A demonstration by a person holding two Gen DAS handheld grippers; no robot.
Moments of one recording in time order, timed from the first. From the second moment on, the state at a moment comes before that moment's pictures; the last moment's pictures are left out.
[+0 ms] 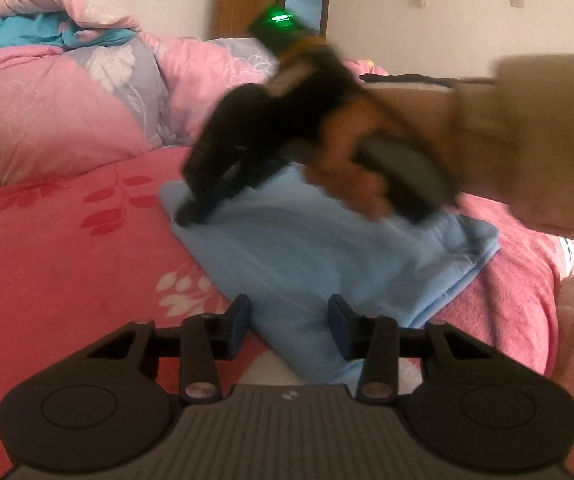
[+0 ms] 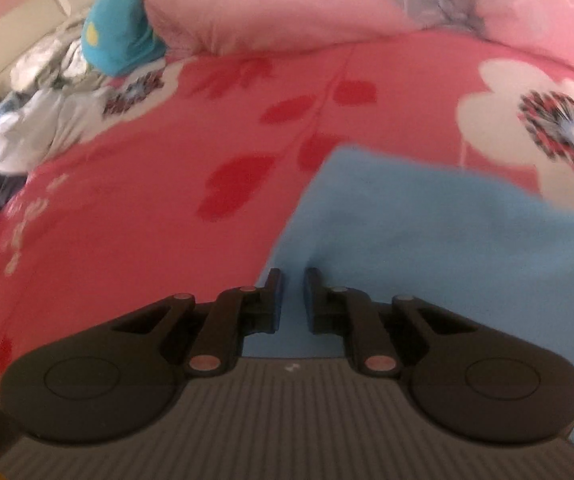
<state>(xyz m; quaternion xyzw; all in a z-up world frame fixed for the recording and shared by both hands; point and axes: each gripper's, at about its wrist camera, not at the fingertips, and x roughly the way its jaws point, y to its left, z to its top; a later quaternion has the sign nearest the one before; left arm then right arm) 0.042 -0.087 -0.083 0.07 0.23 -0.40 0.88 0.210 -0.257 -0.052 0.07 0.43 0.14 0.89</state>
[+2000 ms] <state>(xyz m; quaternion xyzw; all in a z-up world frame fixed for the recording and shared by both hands) 0.031 -0.091 -0.086 0.09 0.22 -0.38 0.89 0.280 -0.238 -0.029 0.03 0.42 0.02 0.91</state>
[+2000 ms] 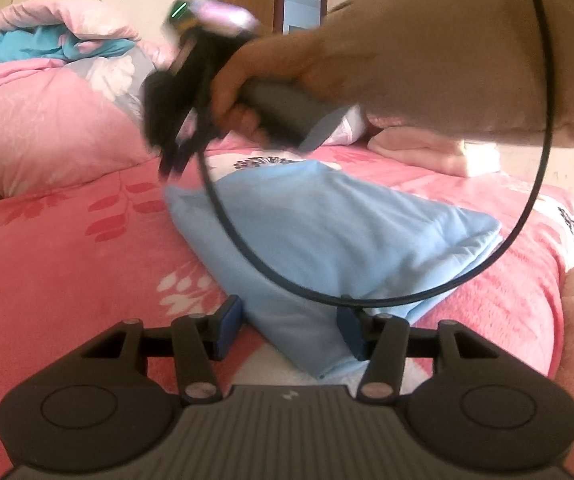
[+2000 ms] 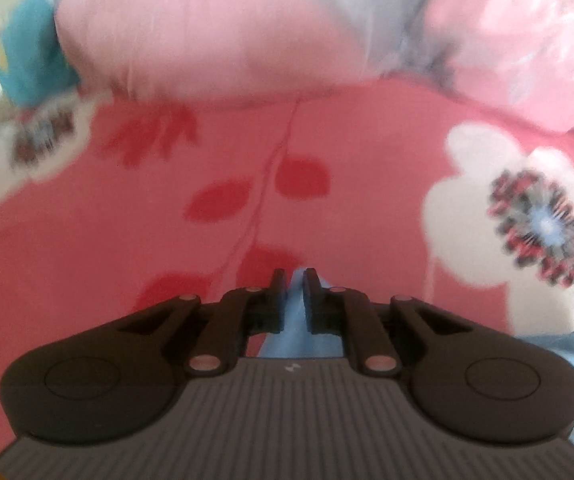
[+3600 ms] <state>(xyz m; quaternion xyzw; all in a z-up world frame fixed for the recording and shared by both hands) 0.057 -0.103 -0.077 0.08 0.24 -0.40 0.88 0.033 -0.454 -0.045 0.27 0.31 -0.06 0.91</state>
